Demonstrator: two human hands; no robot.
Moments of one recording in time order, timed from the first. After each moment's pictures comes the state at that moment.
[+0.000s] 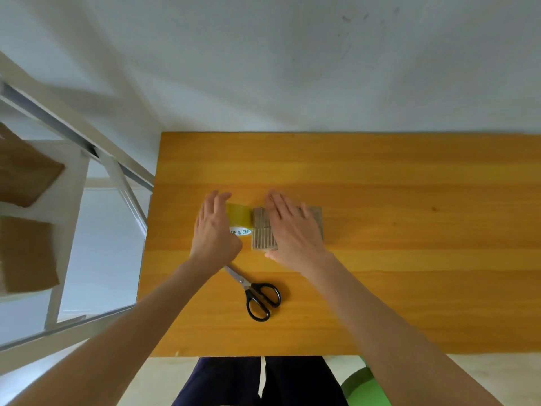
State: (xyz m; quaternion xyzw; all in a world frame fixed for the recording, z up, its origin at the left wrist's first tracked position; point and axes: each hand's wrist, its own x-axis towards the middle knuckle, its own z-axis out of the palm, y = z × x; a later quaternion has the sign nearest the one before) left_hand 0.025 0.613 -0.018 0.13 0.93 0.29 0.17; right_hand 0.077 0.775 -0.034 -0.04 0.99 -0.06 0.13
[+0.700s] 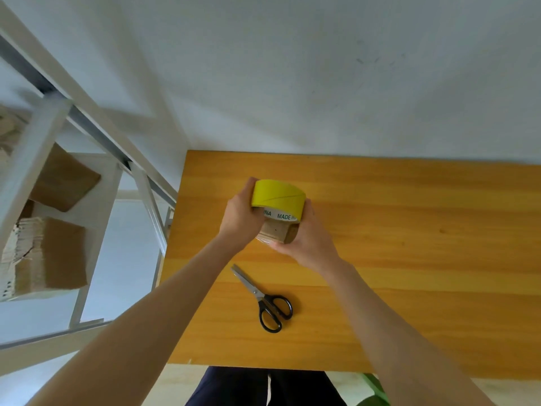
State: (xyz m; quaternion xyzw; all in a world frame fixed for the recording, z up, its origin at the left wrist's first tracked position) left_hand -0.007 0.635 0.023 0.11 0.87 0.46 0.15; right_hand 0.070 0.772 -0.011 0.11 0.88 -0.46 0.02
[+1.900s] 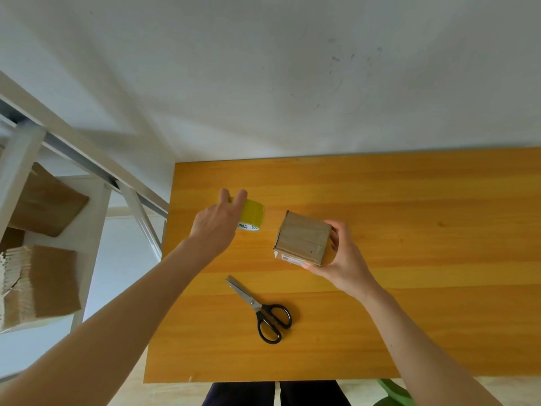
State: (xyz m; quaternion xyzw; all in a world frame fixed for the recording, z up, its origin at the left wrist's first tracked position) left_hand -0.034 0.621 0.008 0.28 0.95 -0.02 0.11; right_hand 0.126 0.838 -0.048 0.17 0.83 -0.53 0.04
